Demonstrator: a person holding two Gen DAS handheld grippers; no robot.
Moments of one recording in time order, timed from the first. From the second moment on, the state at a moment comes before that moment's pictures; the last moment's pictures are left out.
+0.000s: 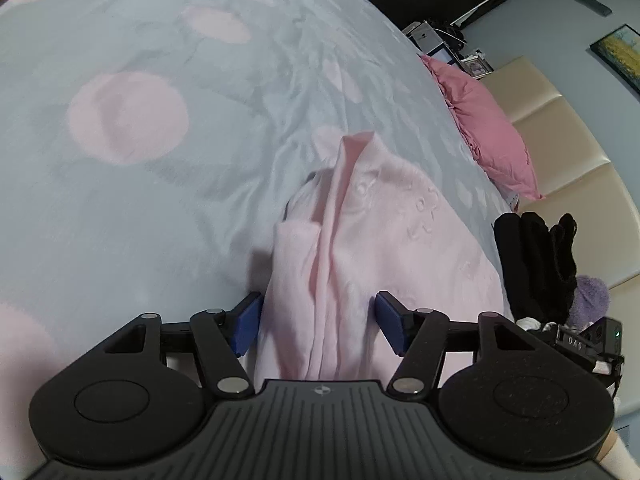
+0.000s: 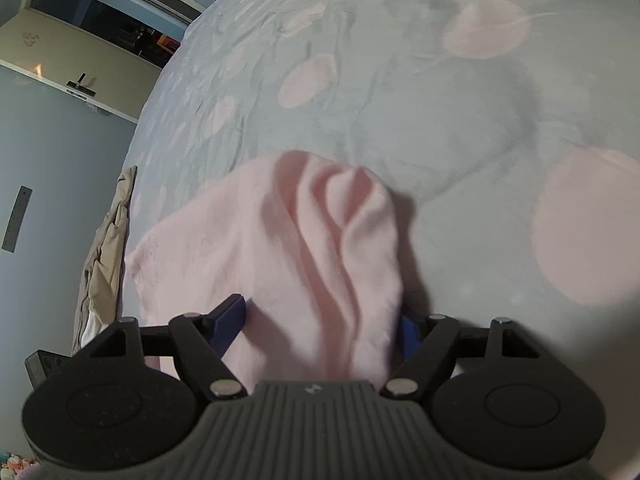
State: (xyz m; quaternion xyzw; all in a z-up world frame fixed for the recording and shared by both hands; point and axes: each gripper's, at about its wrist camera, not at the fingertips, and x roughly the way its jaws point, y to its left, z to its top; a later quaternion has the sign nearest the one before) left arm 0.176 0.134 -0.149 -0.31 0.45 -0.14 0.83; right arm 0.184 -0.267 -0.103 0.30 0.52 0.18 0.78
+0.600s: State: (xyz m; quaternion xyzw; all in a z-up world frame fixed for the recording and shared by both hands) left arm 0.186 0.108 -0.133 -0.22 0.42 -0.14 0.87; right arm 0.202 -0.235 -0.098 0.23 0.50 0.22 0.80
